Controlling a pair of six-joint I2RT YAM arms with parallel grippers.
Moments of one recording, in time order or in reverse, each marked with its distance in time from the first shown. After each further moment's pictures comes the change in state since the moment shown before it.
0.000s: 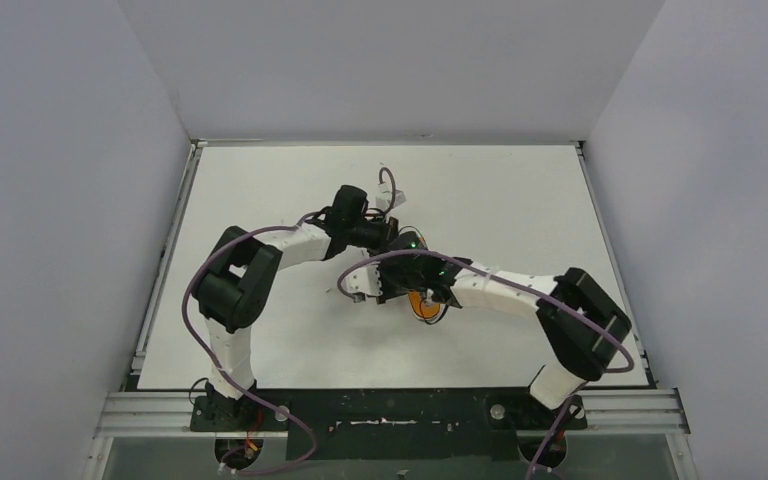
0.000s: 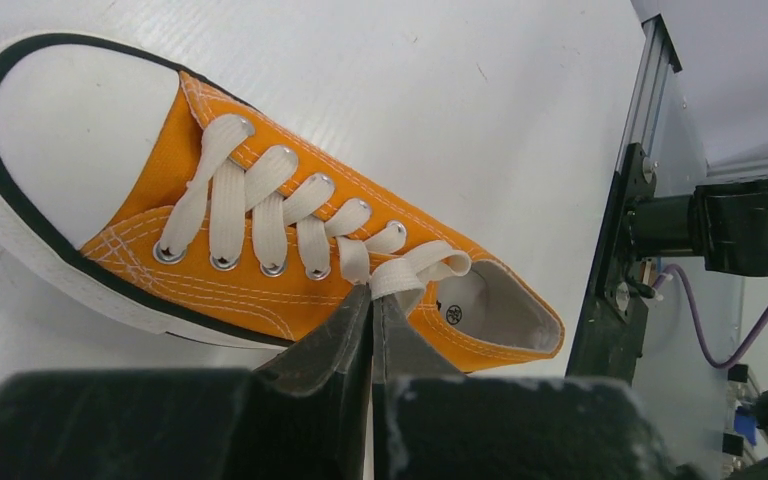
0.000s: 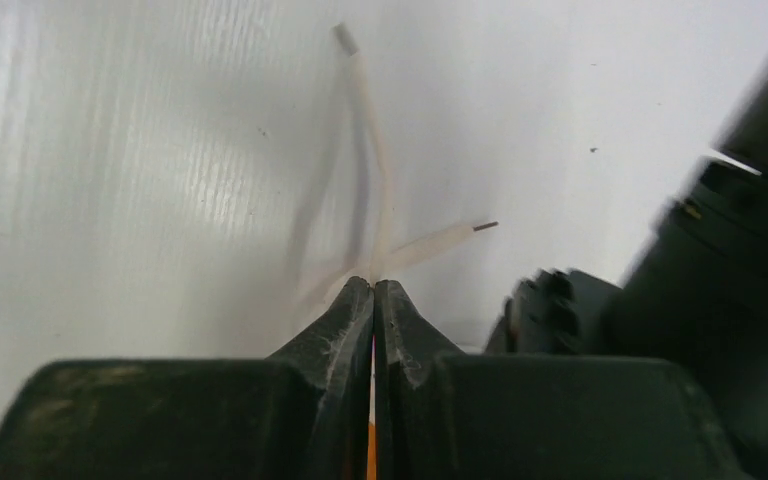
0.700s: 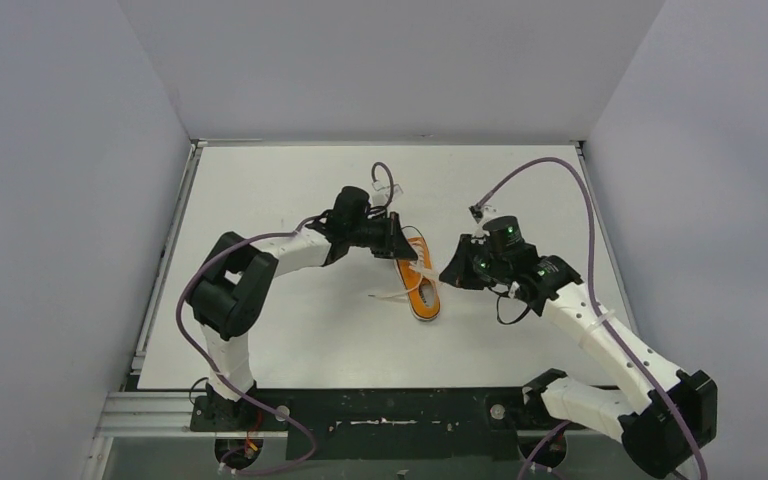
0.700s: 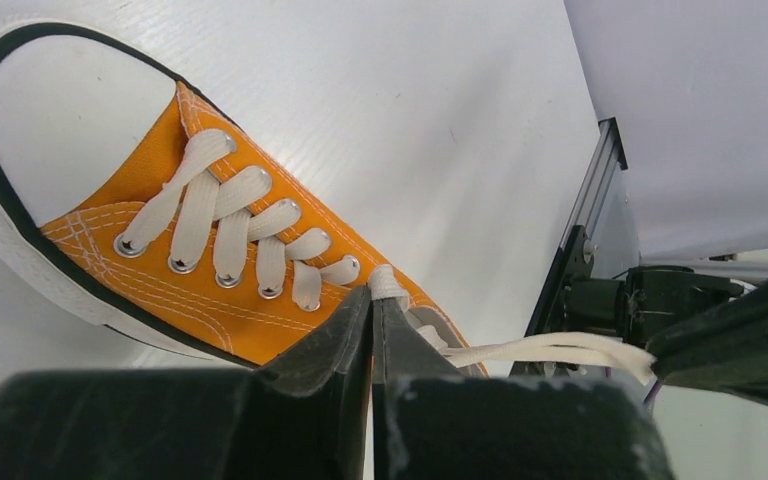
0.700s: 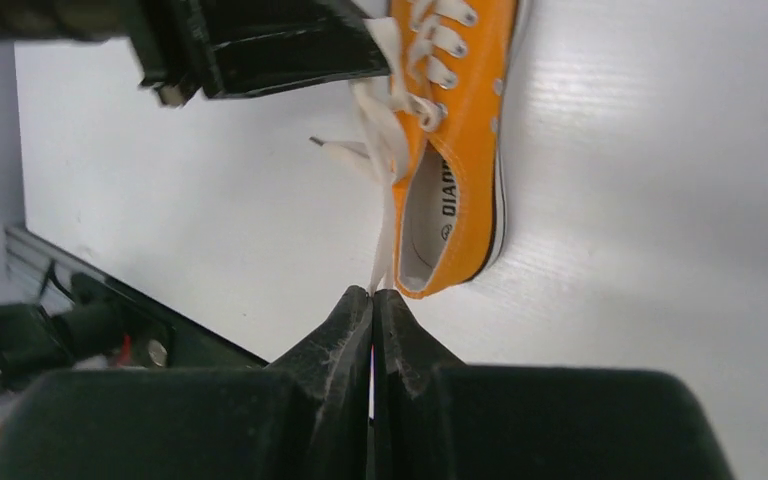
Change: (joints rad) left arm -0.027 -0.058 -0.042 0.082 -0.113 -0.280; right arm -0.316 -0.611 -0.071 -0.506 0.077 1.519
